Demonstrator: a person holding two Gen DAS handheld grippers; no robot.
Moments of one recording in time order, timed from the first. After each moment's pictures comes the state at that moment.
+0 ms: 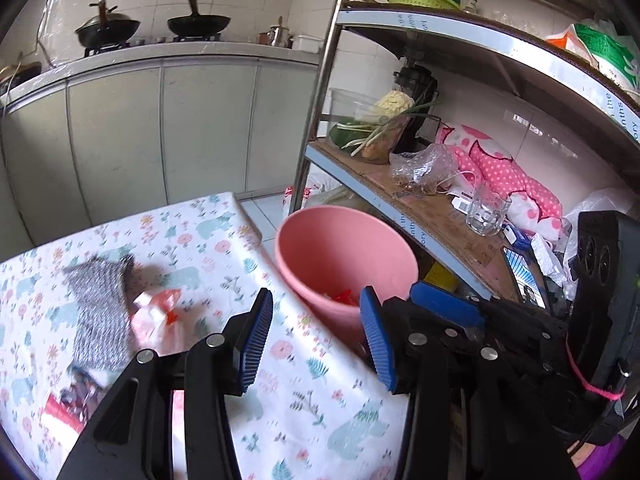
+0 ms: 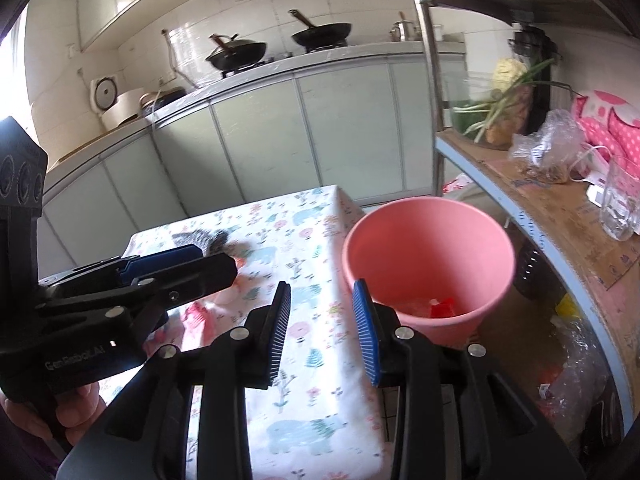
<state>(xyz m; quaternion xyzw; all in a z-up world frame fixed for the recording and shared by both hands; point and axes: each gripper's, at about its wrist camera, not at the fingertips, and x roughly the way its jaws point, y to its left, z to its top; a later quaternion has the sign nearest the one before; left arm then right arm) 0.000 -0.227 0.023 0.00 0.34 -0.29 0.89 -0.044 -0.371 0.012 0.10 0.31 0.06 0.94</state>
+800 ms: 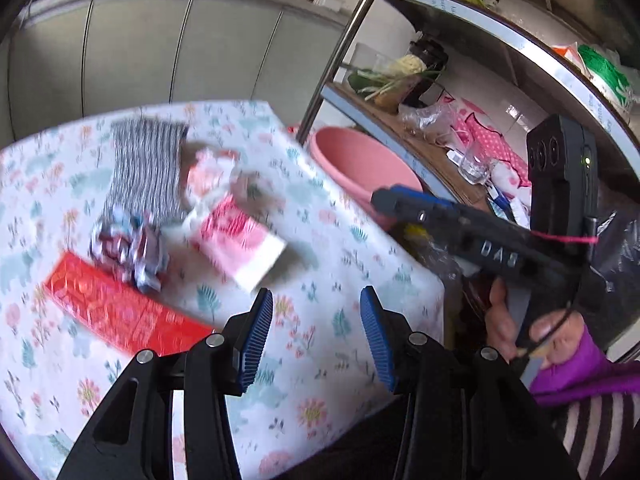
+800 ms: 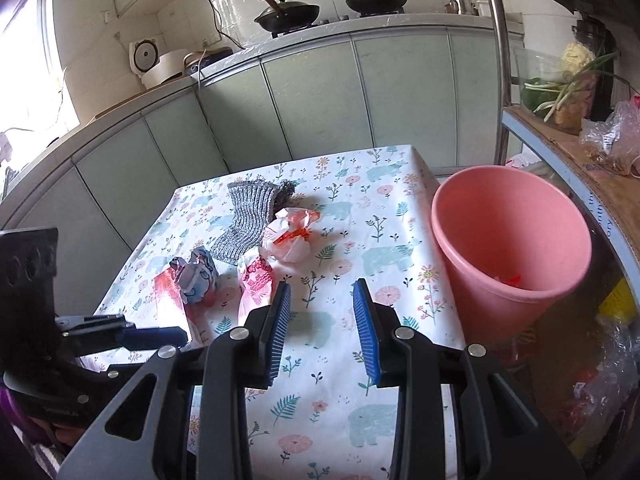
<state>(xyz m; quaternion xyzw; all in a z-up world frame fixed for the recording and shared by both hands) -0.041 -0.108 -0.041 -0.06 0.43 -0.33 0.84 -0.036 -0.307 -0.010 0.09 0.36 0.14 0.92</state>
